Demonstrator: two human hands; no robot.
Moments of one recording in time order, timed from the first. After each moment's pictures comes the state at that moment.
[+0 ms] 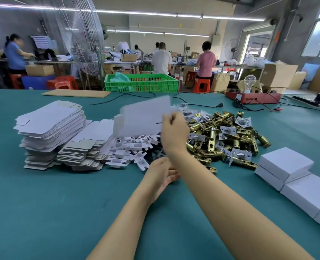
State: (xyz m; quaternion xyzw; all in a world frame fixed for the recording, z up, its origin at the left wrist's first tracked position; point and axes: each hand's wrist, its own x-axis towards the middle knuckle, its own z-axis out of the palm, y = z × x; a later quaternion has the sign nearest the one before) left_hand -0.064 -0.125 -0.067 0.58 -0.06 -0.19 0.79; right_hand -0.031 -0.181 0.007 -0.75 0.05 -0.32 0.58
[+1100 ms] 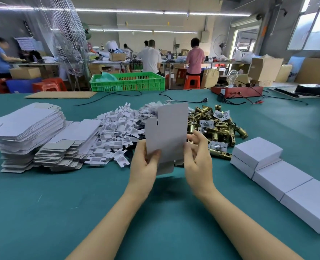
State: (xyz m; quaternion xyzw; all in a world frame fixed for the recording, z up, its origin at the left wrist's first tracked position) left_hand -0.097 -0.149 -0.064 0.69 -0.17 0.13 0.69; right_hand -0.128 -0.281 -0.052 -0.75 -0.01 -0.36 0.55
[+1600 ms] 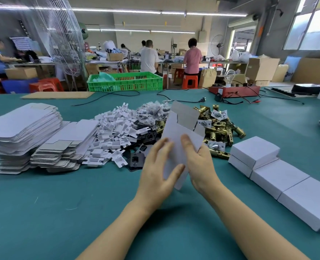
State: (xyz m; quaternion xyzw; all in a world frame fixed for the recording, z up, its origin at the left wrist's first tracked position) left_hand -0.117 -0.163 -0.071 0.78 -0.33 0.25 0.48; right_hand -0.128 -0.284 -0.036 -0.61 -0.04 -0.22 0.76
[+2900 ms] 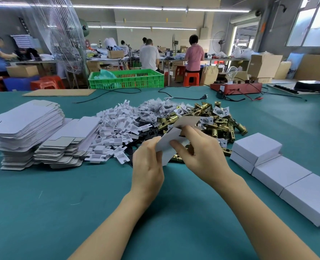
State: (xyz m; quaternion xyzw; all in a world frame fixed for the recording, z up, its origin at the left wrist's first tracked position) left_hand -0.108 -0.155 -0.066 0.77 -0.29 0.39 0.42; right_hand -0.152 -0.293 -0.005 -0.88 -0.17 -0.39 0.23
